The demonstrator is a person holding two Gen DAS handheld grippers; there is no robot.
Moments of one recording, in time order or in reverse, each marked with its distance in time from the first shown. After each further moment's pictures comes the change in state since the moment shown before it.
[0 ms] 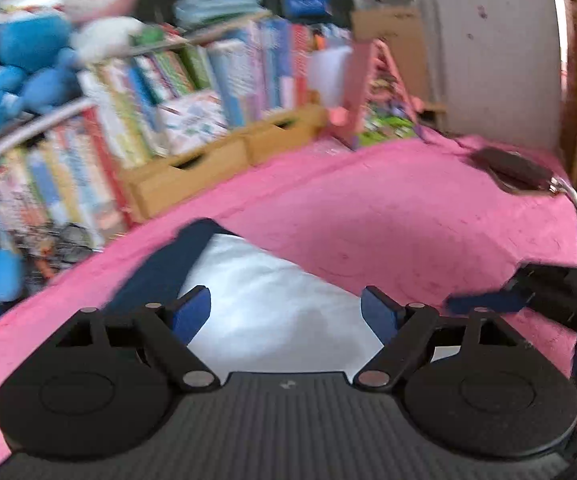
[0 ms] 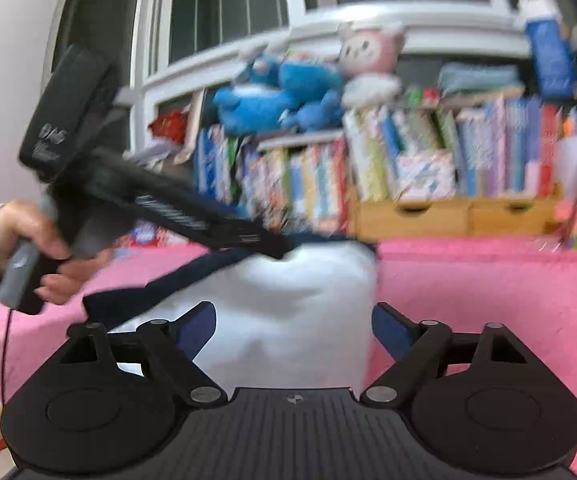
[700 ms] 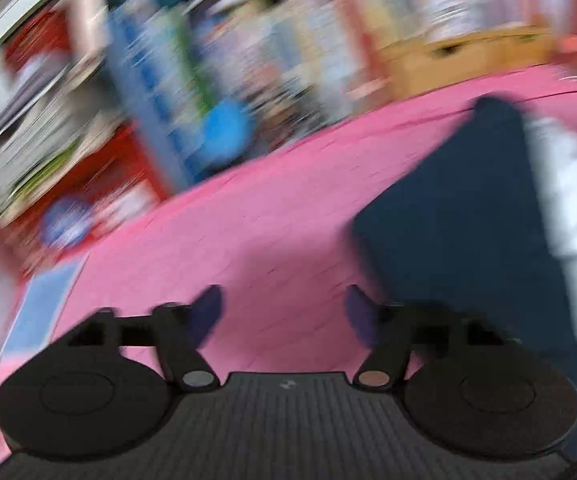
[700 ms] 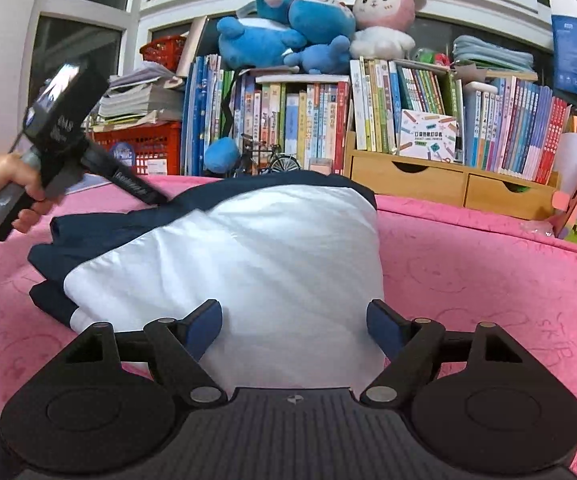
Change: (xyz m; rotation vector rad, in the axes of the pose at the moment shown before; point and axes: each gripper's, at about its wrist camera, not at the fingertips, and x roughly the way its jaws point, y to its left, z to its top) left arm -0.022 0.144 -0.081 -0.244 0.270 0.580; right arm 0.023 0.030 -0.014 -0.121 0.134 -0.110
